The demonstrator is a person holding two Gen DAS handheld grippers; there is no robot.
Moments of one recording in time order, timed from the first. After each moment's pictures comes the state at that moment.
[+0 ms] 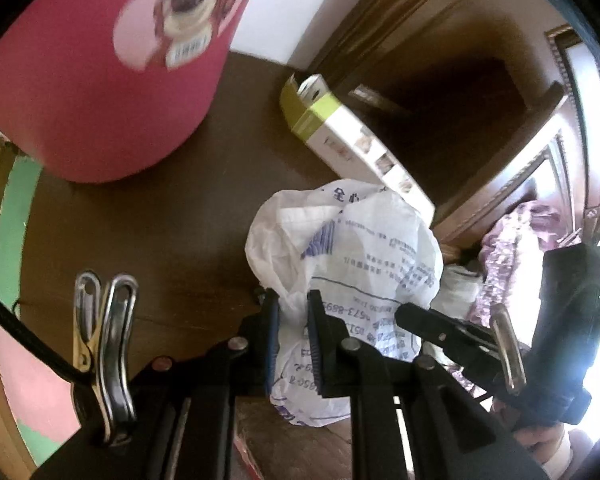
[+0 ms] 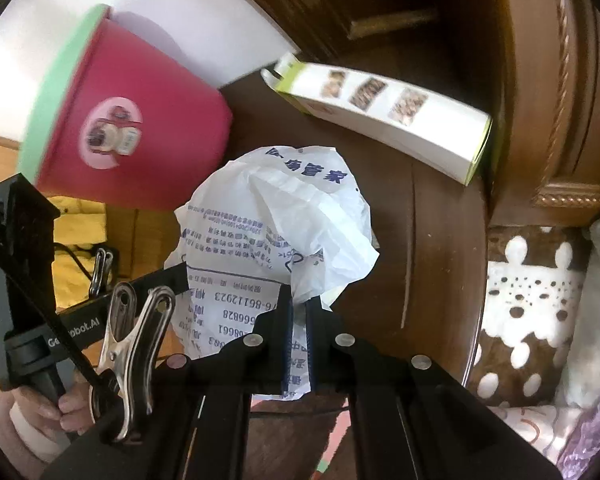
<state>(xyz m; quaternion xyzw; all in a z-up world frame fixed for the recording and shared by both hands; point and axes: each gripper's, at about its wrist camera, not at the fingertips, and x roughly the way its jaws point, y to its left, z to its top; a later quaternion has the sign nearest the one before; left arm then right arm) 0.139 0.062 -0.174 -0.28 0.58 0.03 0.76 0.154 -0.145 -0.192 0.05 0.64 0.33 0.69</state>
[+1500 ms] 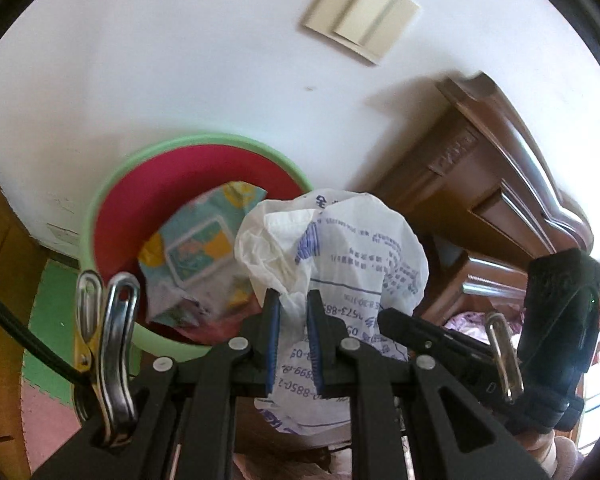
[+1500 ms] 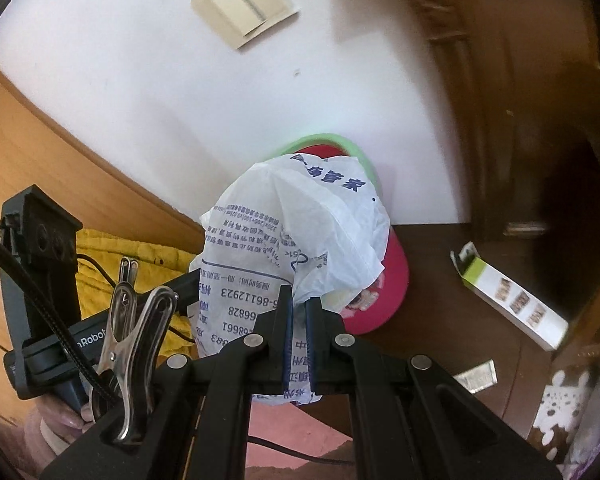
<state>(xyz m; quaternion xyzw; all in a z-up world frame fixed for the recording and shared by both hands) 0.127 0.194 0.030 -0.25 0.43 0.05 0.87 0.152 -0.008 -0.002 0.08 0.50 0.45 0.74</state>
